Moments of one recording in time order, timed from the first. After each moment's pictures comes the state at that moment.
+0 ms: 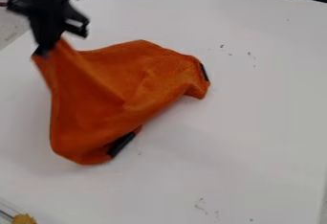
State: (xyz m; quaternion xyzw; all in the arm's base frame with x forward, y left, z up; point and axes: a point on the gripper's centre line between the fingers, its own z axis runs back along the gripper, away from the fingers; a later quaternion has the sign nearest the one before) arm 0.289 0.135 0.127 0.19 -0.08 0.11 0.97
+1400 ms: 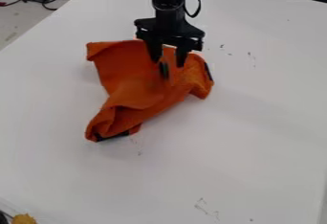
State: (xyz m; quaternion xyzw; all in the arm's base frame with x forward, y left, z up) arm 0.380 0.029 0.056 0.03 -0.13 0.06 0.99
